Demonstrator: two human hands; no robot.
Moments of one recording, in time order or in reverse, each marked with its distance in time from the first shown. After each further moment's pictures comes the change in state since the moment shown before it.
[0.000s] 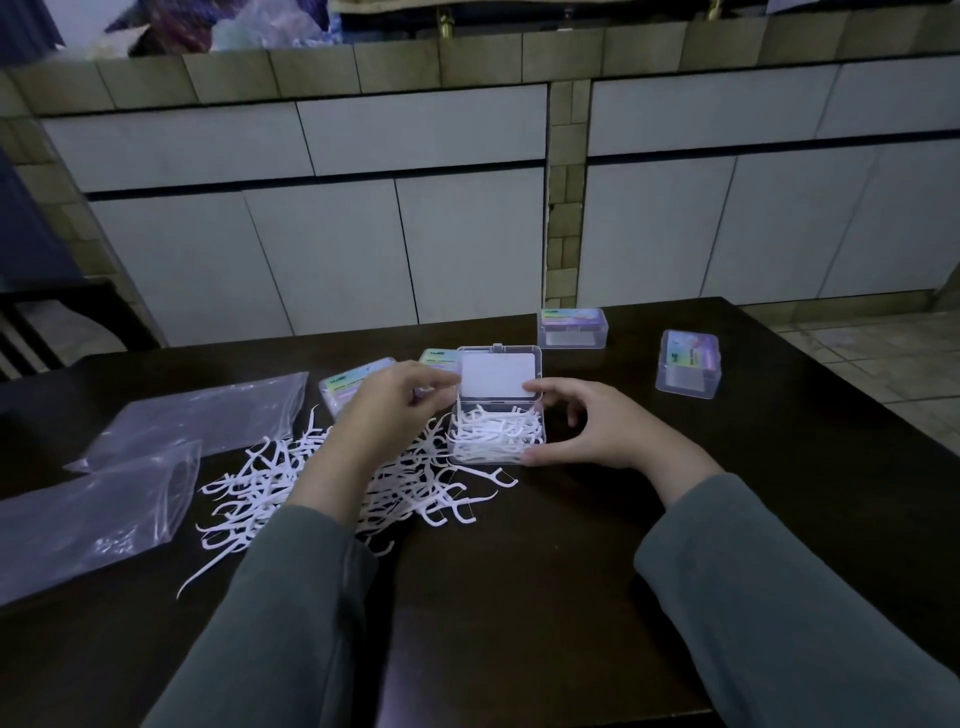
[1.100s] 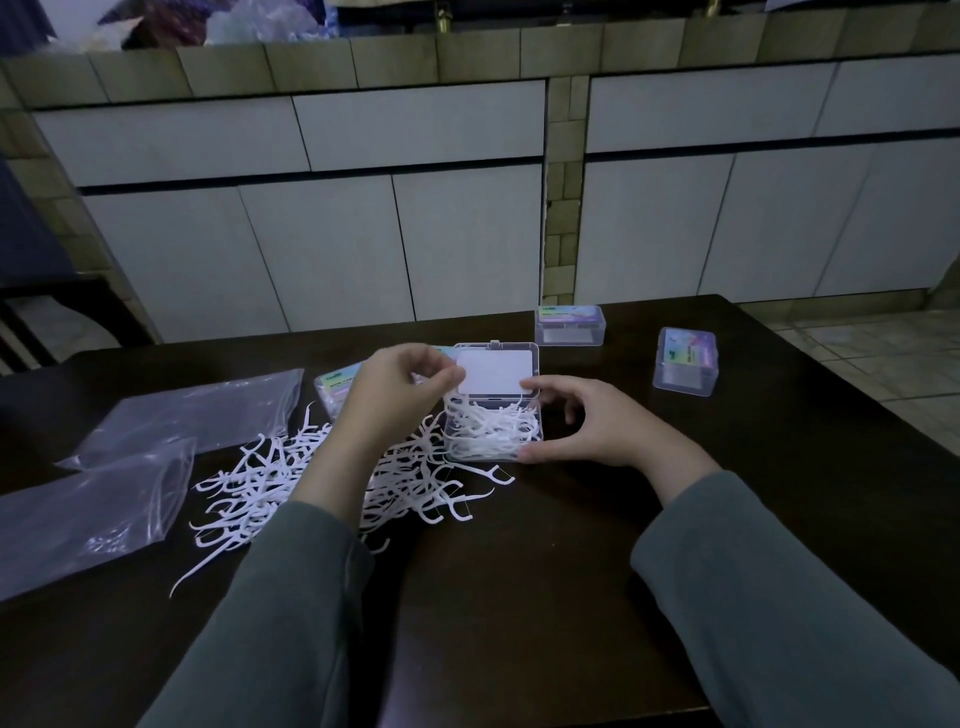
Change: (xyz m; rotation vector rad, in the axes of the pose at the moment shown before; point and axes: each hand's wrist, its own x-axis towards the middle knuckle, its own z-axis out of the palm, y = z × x) left_hand 0.000 0.022 -0.003 -0.267 0.067 -0.149; right_hand -0.004 -0.006 -0.002 0.010 -0.011 0.007
